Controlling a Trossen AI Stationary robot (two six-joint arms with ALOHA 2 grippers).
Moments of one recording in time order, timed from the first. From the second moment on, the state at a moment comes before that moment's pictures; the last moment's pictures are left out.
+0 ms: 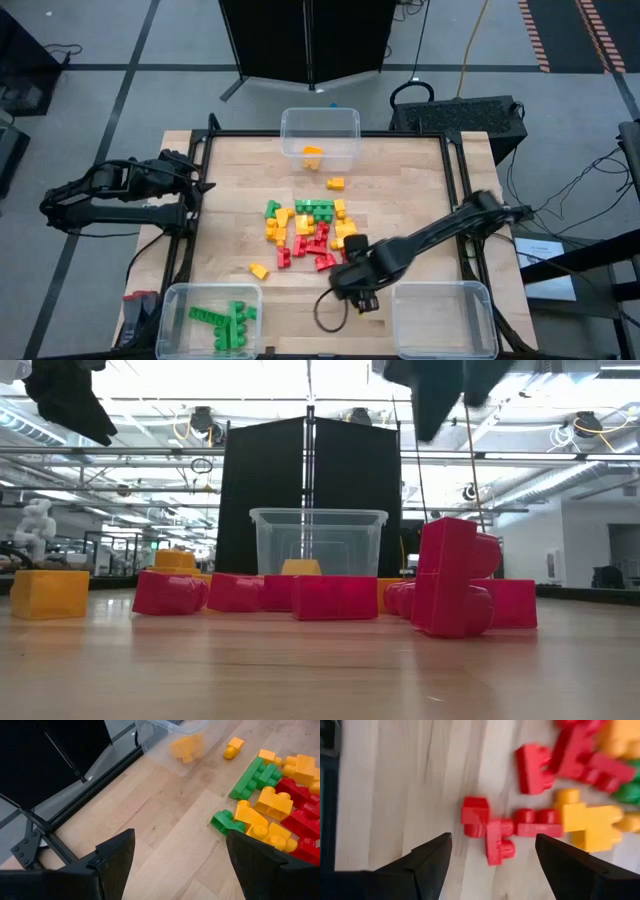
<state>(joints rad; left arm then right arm) 0.12 0.47 0.89 -1.22 -0.42 -0.36 0.44 1.93 1.75 -1.13 0.12 0.31</state>
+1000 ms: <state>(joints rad) 0.12 0.47 0.89 -1.22 -0.42 -0.39 0.47 1.94 1.46 -0.76 0.08 0.25</state>
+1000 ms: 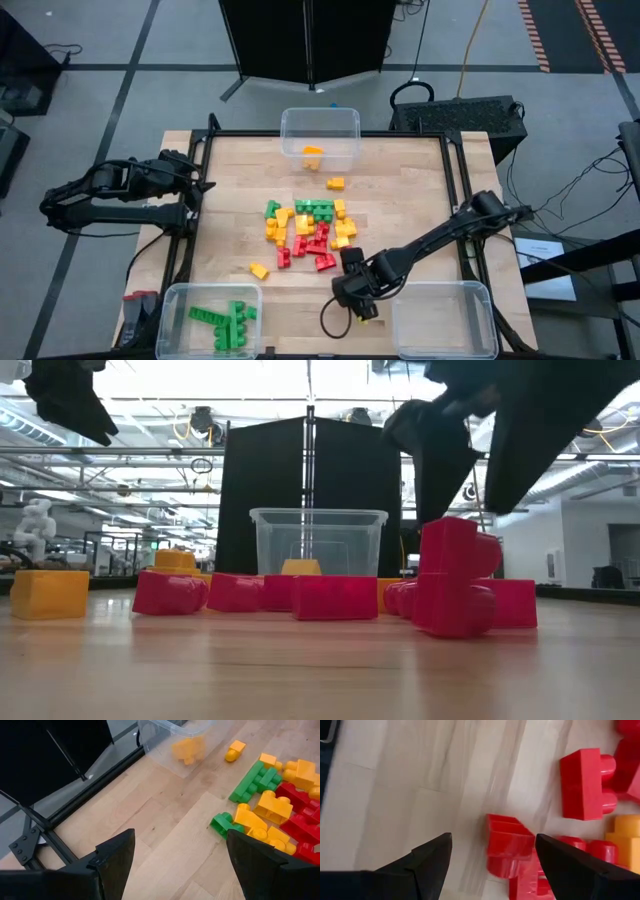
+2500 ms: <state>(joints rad) 0.12 0.47 0.89 -1.22 -0.43 -0.41 0.41 1.95 1.59 -0.89 0.08 0.23</state>
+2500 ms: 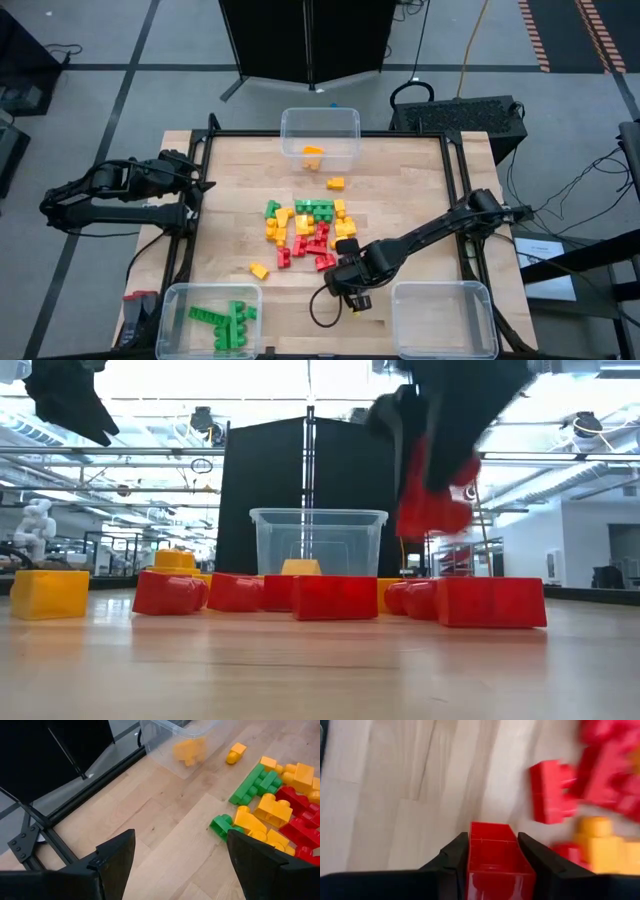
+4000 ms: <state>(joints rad) 0.12 0.47 0.89 -1.22 -0.43 -0.41 0.94 1.70 1.58 -1.26 0.13 1.38</state>
